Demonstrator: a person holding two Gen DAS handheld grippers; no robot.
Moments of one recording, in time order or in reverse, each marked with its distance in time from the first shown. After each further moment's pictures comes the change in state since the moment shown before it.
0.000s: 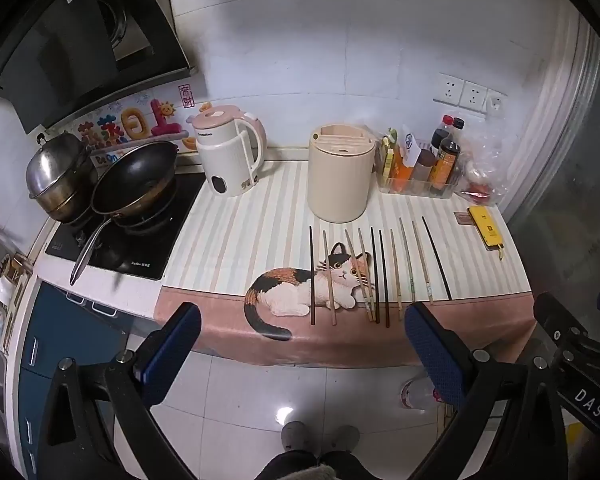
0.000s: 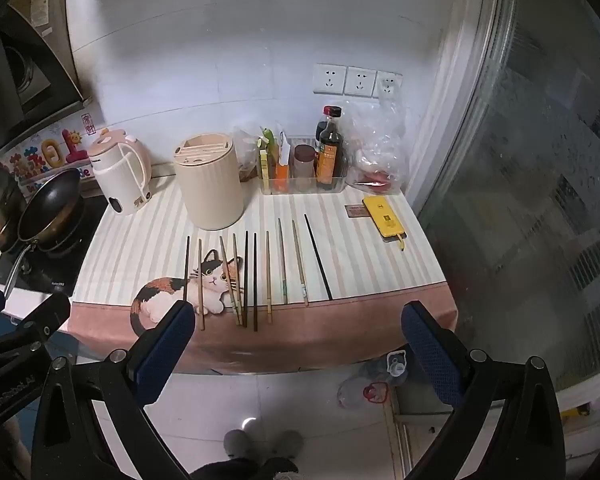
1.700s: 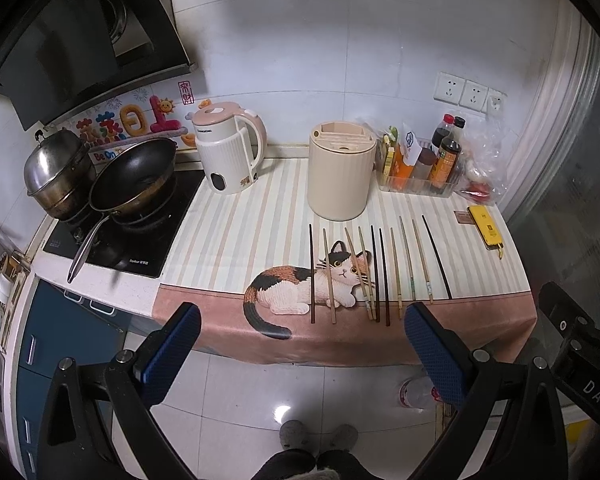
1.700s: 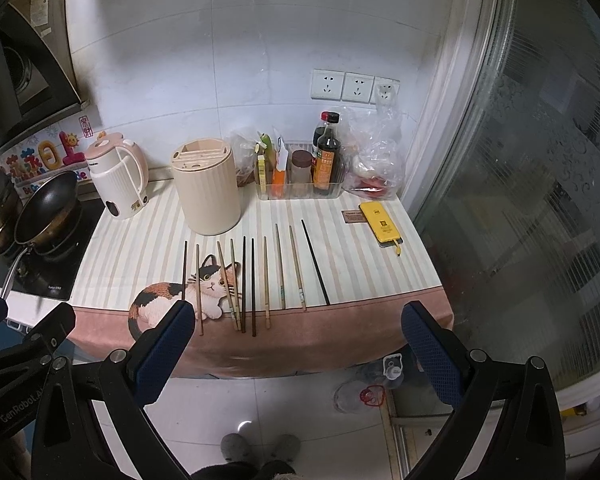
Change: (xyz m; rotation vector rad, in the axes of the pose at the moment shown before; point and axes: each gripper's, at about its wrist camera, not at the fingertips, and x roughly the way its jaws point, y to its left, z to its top) left arm 0.002 0.001 -0.004 0.000 0.000 -0.003; right arm -0.006 0.003 0.000 0.001 -0.018 -0.014
